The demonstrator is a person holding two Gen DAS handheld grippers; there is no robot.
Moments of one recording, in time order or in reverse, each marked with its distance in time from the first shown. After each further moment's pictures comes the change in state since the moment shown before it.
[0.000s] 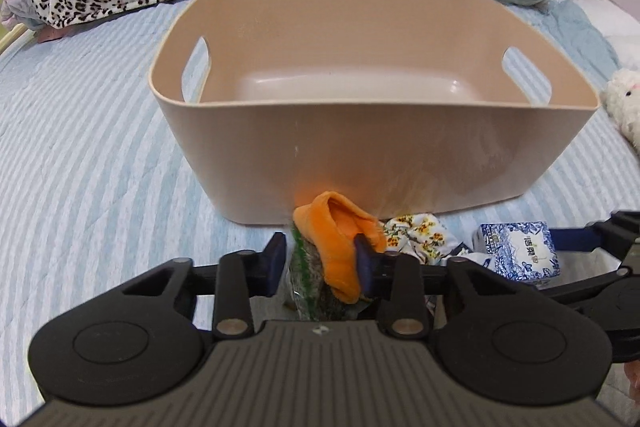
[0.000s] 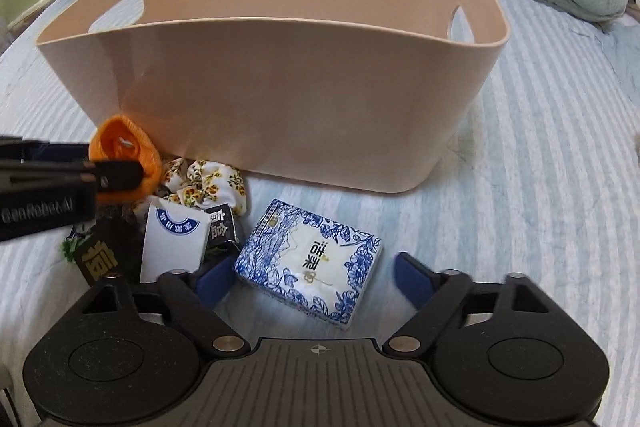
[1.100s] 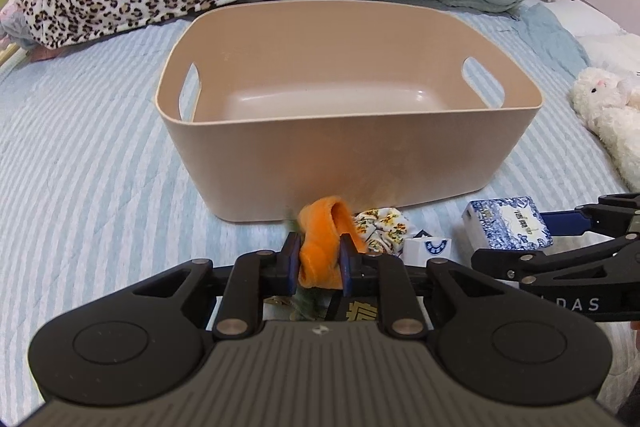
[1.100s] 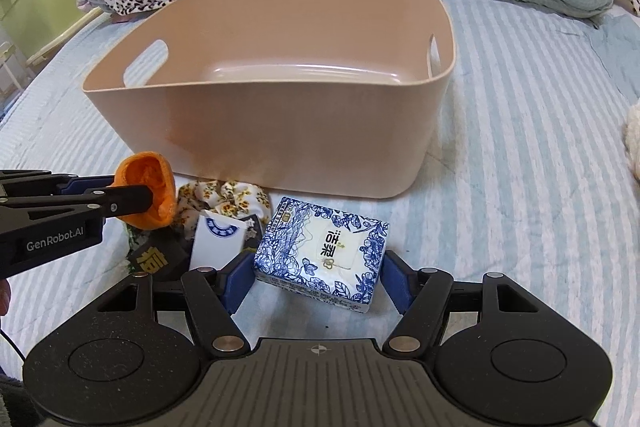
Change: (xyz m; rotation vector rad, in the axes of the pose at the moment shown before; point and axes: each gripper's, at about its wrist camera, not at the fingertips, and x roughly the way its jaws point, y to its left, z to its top) left arm -0.030 -0.013 -0.016 0.050 -0.044 -0.038; right arm -0.053 -0.018 0.002 0.056 -0.052 0.084
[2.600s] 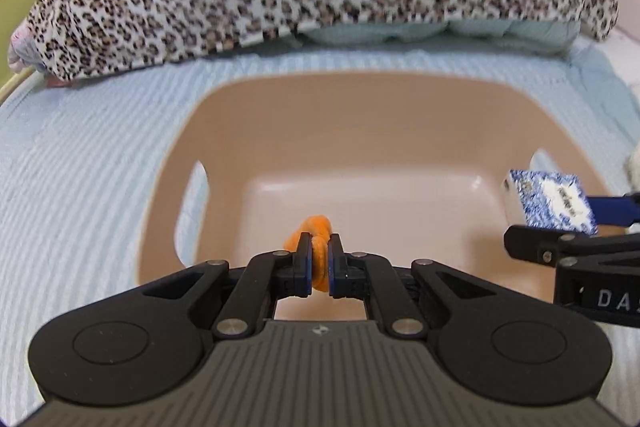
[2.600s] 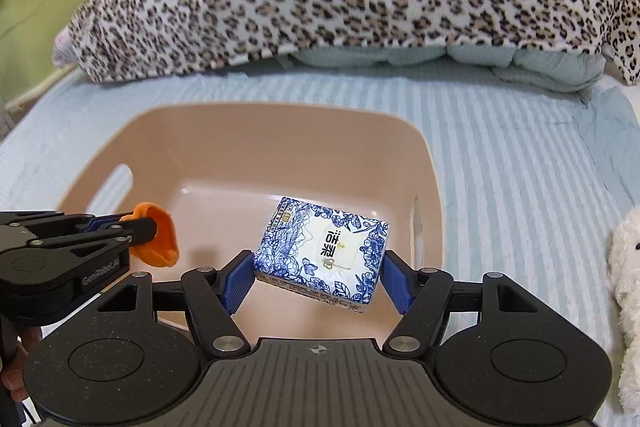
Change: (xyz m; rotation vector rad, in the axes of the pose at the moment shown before) left arm 0.067 0.007 0.078 -0.039 -0.037 0.096; right arm 0.018 -0.012 0.107 -0.007 -0.132 -0.079
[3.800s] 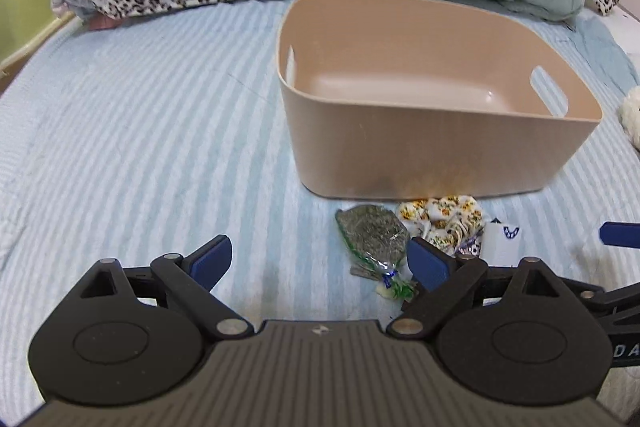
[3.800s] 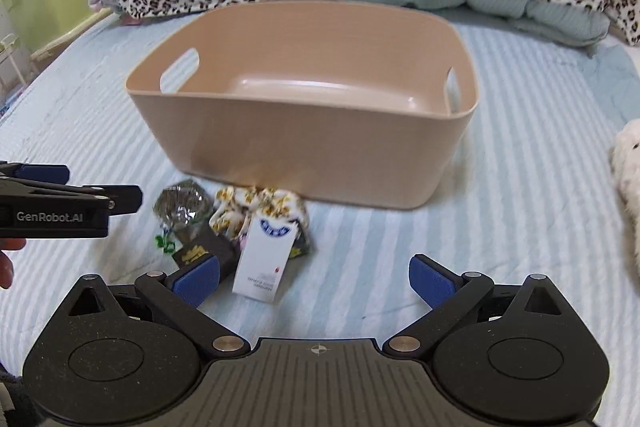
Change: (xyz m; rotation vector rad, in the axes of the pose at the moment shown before) left arm -0.072 0.052 -0.096 -0.041 0.089 0.022; right arm -0.054 0.044 -0.104 -0.035 0.099 0.047
